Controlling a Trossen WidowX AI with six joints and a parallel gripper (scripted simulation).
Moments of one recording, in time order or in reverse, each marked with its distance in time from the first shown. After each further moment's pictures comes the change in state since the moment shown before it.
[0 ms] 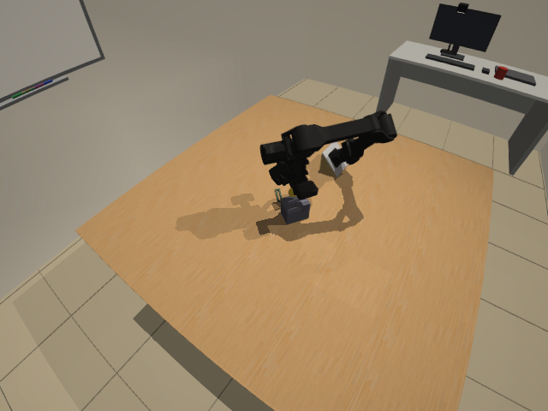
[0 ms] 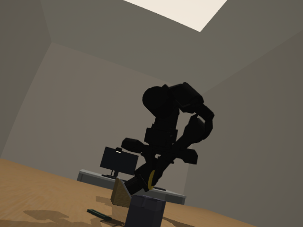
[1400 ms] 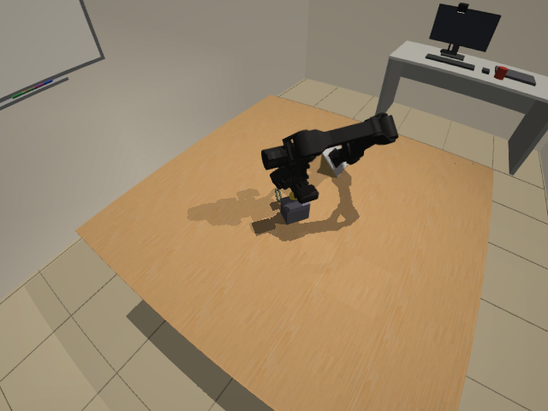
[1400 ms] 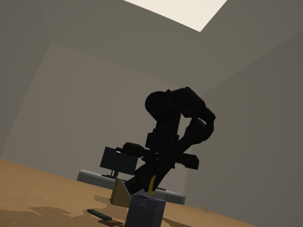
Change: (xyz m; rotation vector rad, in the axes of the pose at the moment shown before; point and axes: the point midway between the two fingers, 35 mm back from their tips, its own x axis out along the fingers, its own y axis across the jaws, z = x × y) arm 0.011 0.005 -0.001 -0.001 0.002 -0.007
